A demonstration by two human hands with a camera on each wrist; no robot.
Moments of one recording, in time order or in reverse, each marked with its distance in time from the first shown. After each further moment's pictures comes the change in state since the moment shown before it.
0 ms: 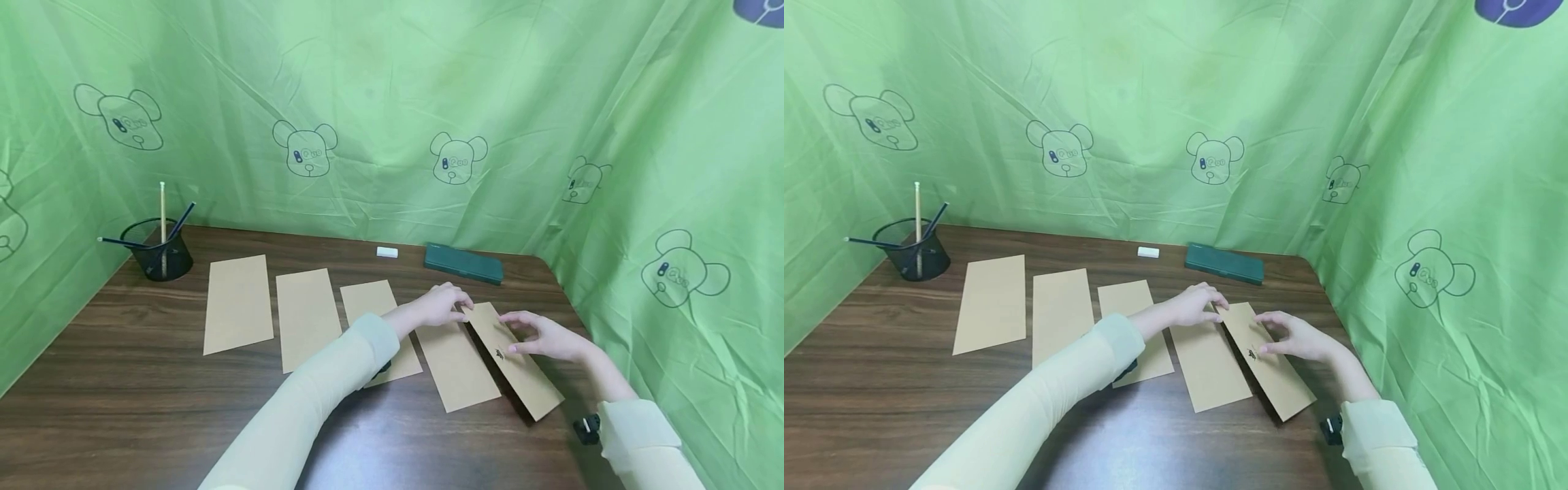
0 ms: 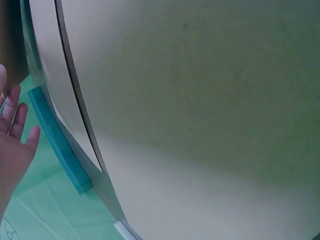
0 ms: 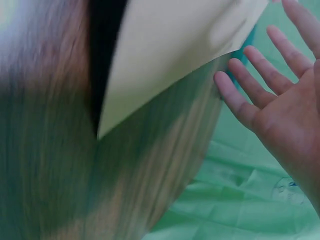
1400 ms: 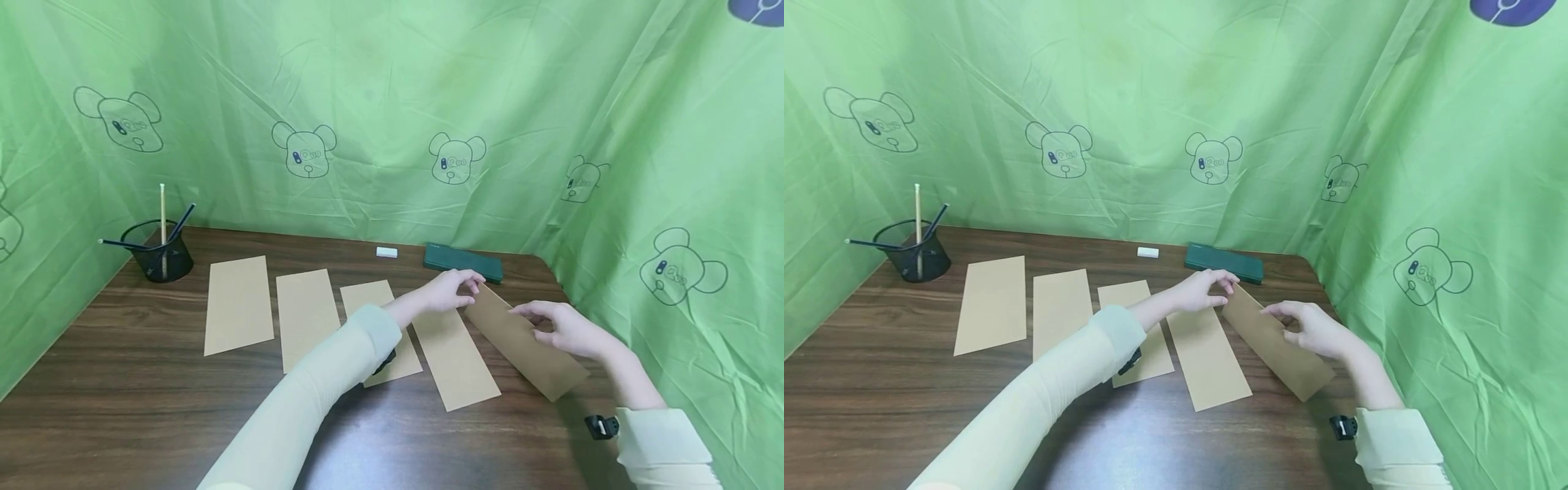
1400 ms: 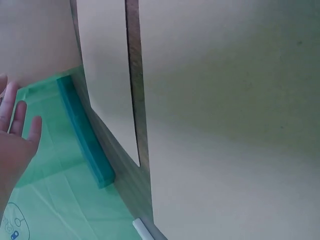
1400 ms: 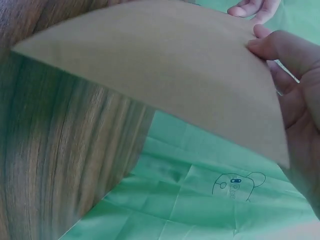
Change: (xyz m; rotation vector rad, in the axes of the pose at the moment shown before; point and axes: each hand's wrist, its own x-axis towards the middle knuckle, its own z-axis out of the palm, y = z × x) left_hand 0.011 0.009 -0.026 -0.219 0.102 0.068; right_hand -0.020 -0.052 -0.023 -0.418 0.169 -0.248
